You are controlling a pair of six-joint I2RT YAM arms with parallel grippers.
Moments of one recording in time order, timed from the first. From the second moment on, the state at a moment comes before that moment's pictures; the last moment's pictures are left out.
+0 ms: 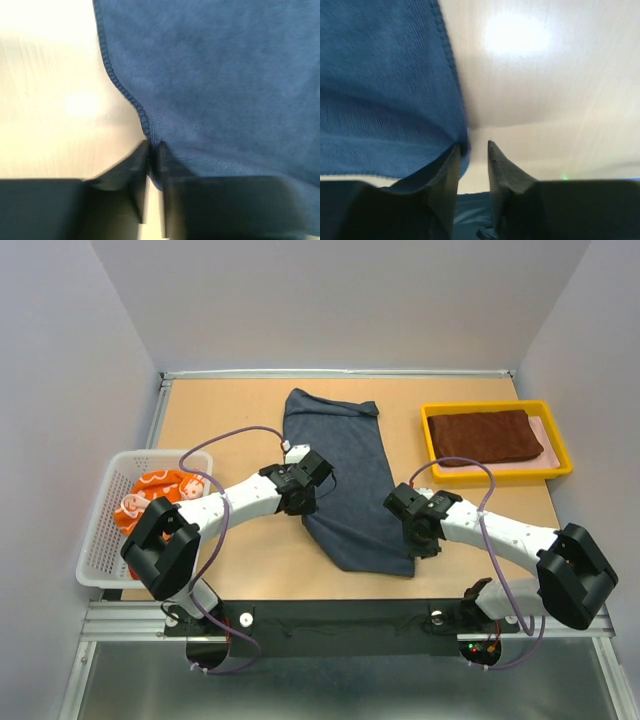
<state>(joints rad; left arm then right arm) -0.81 1.54 1.03 -0.64 -0.33 -0.82 0.75 1.30 0.74 -0.88 0.25 0.75</state>
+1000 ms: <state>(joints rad) -0.33 1.19 0.93 -0.46 -0.25 -0.52 1.18 1.70 1.11 -0.53 0.17 0.35</state>
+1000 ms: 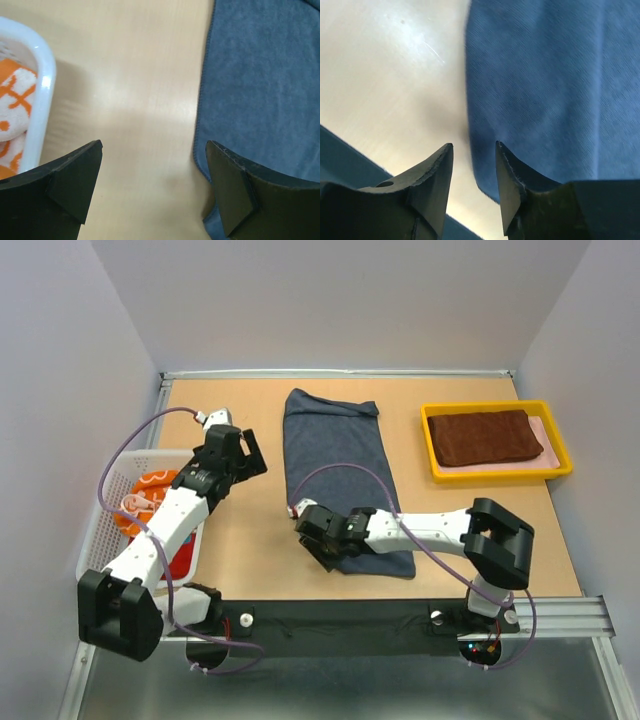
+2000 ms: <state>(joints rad) -0.32 1.03 0.76 -0.32 -0.31 -0.45 0.70 1.54 1.05 -0.52 0.27 0.42</state>
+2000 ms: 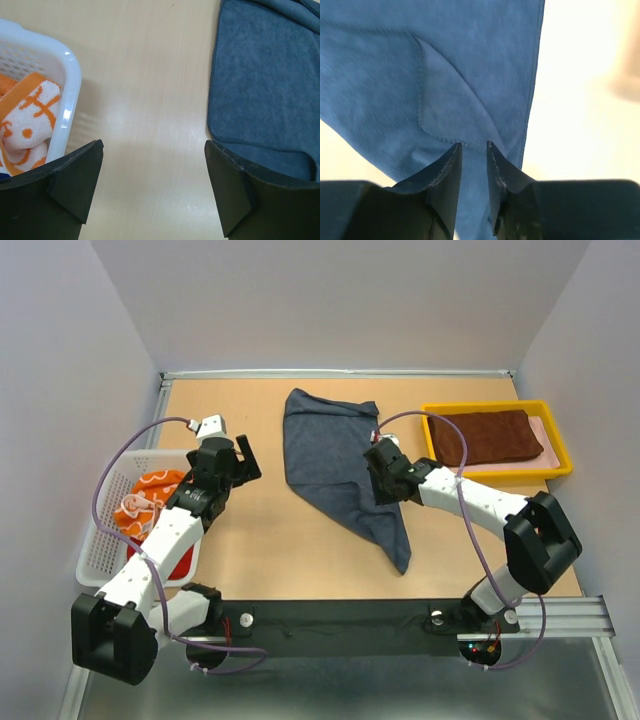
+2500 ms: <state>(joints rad) -0.32 1.05 0.76 -0.32 -0.30 -0.45 0.70 1.49 1.04 -0.52 0.20 0.30</state>
